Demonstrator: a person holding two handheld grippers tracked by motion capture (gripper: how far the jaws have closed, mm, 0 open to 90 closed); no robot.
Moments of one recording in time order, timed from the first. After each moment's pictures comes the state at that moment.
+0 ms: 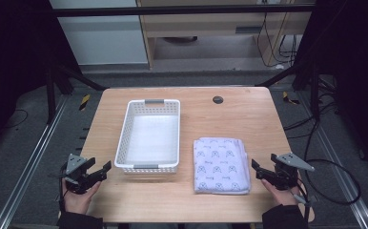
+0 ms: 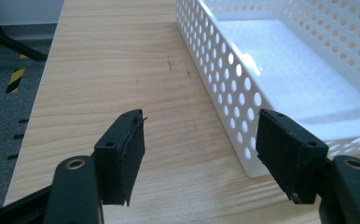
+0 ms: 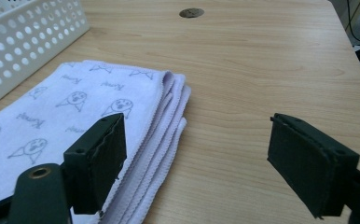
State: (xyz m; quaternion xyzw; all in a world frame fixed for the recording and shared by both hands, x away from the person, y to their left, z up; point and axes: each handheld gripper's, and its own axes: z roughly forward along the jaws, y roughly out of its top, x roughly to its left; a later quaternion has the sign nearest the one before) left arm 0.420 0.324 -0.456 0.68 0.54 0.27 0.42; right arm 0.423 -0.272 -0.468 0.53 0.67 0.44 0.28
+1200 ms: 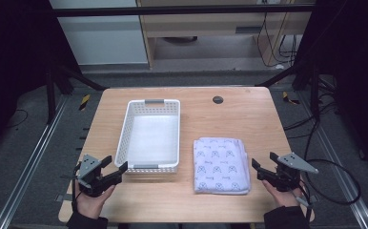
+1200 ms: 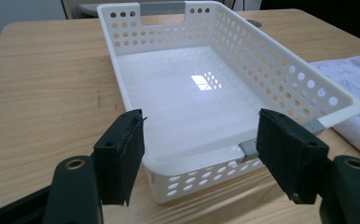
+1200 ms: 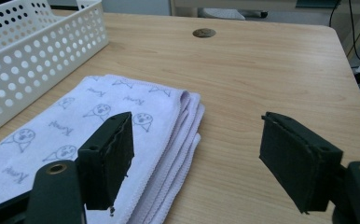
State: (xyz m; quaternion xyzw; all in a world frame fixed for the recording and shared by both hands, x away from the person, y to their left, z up) left arm 0.404 0.270 -0.428 0.70 0.48 0.26 0.46; right arm 0.411 -0.267 -0.449 0.50 0.67 0.46 0.29
